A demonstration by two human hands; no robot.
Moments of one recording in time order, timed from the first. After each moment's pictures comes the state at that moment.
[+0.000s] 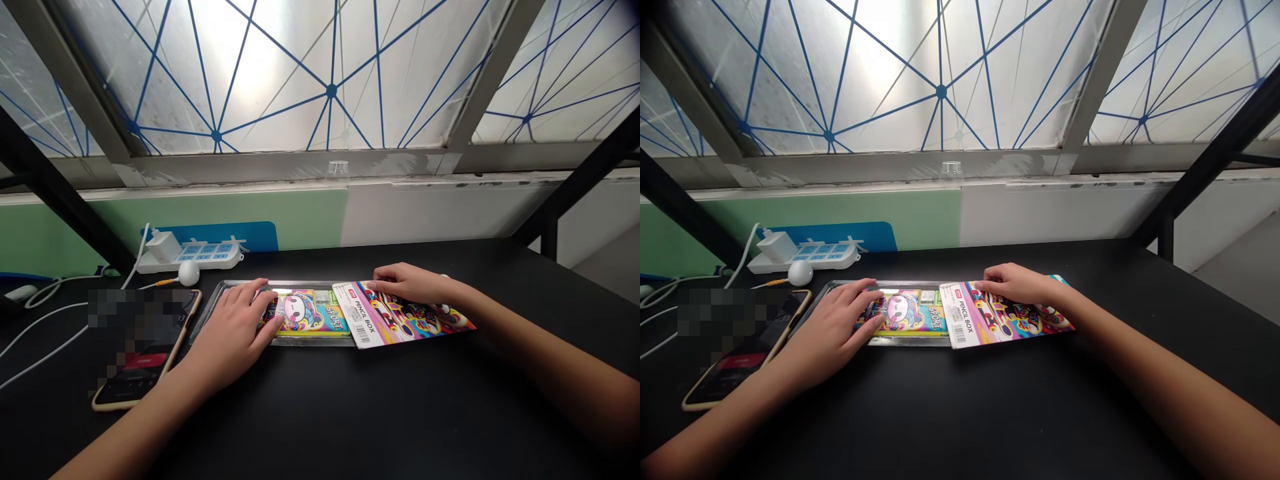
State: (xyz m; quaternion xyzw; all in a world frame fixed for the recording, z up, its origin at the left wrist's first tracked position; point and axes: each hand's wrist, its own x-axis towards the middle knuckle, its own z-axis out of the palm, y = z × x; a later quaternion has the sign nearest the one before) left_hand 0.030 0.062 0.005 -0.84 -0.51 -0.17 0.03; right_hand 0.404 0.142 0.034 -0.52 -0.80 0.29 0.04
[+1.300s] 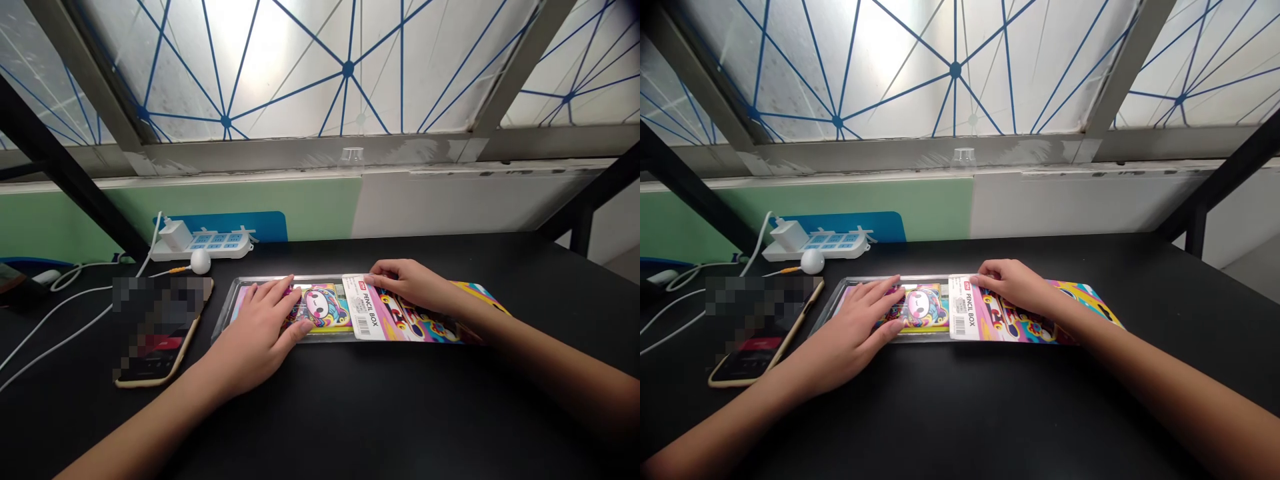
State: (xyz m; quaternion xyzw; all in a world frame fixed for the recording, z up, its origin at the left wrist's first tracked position) left_hand 0.049 0.042 0.023 -0.85 -0.49 -0.16 -0.11; right_hand 0.367 0.121 0.031 -0.56 -0.76 0.30 0.12
